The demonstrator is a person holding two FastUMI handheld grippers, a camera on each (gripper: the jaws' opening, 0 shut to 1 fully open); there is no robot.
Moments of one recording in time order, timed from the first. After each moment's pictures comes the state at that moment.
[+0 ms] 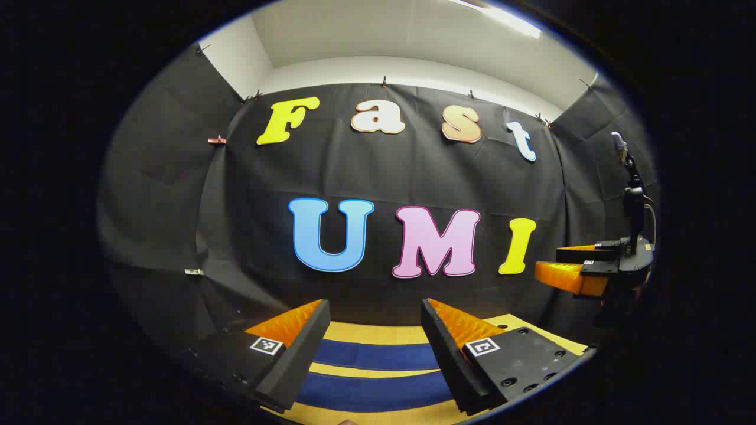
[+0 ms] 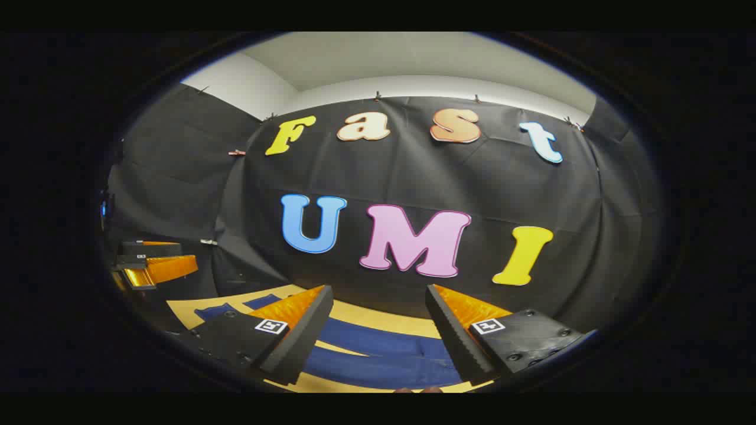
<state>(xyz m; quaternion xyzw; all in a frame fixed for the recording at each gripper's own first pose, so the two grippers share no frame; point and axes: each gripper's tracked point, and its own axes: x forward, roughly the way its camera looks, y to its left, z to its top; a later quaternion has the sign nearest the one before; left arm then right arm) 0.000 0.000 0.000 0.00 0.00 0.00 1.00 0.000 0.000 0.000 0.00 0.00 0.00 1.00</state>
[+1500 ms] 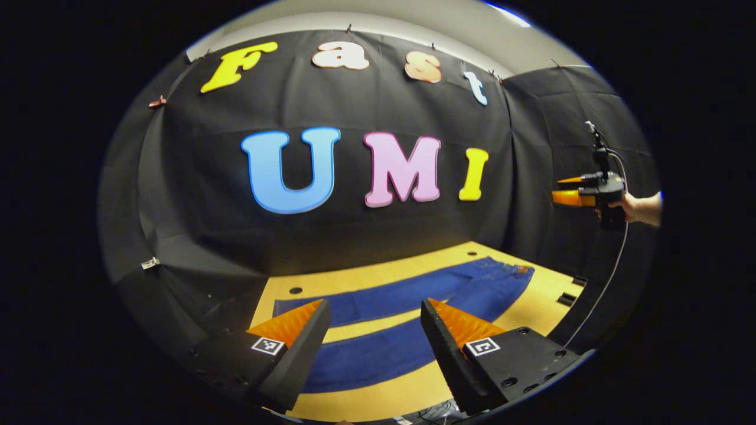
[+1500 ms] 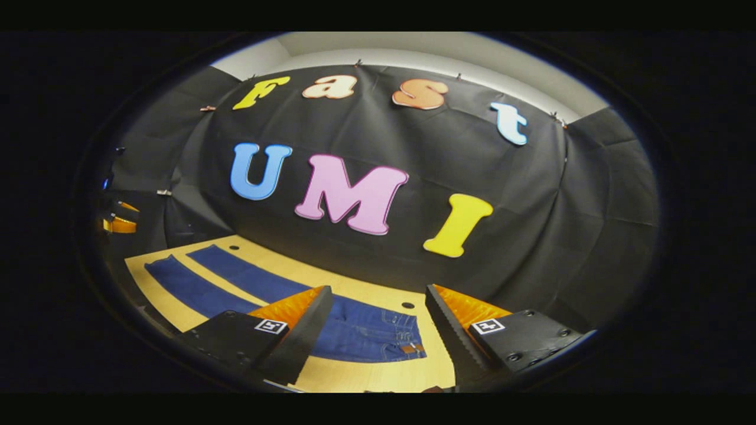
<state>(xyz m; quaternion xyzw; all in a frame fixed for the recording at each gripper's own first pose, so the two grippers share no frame) 0.007 0.113 -0.118 0.07 0.20 -0.20 0.96 -0.037 -0.121 -0.087 -0.08 0.15 -0.07 0.98</state>
